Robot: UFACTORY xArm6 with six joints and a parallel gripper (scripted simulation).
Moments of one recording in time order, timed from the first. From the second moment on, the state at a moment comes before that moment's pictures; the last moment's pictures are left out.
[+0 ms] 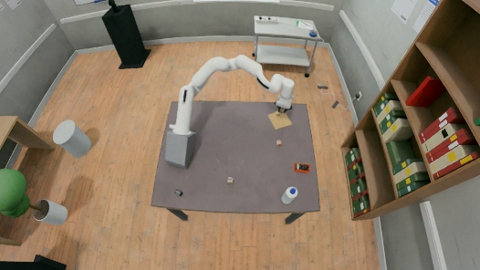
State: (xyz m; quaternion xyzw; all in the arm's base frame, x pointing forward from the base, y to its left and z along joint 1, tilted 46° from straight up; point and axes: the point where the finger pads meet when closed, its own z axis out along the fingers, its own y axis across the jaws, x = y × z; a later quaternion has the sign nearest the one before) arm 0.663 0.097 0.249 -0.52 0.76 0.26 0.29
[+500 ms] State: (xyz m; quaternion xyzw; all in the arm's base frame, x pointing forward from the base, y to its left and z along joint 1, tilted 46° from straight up) arm 0.664 0.098 0.250 -0.66 0.64 0.19 0.34
